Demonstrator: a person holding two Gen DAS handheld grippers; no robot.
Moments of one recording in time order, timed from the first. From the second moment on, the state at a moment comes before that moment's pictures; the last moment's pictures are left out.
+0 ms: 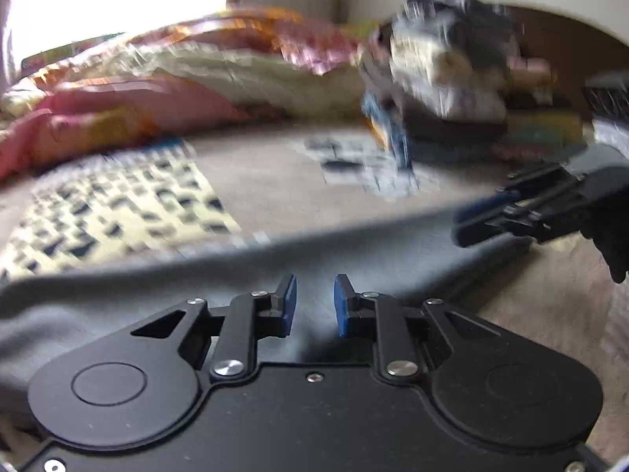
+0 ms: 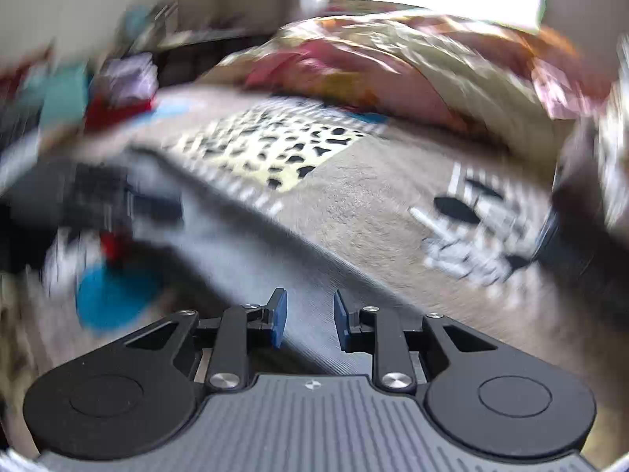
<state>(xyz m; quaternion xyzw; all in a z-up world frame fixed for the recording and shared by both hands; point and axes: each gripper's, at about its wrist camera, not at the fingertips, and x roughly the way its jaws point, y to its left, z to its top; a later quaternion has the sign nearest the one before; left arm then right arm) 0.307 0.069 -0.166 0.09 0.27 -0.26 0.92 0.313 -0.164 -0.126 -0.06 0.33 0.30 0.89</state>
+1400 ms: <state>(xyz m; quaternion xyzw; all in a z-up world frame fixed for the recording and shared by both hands) 0.359 0.203 -0.170 0.04 0.30 -0.05 0.95 0.261 -0.262 -0.197 0.51 0.31 0.05 0.80</state>
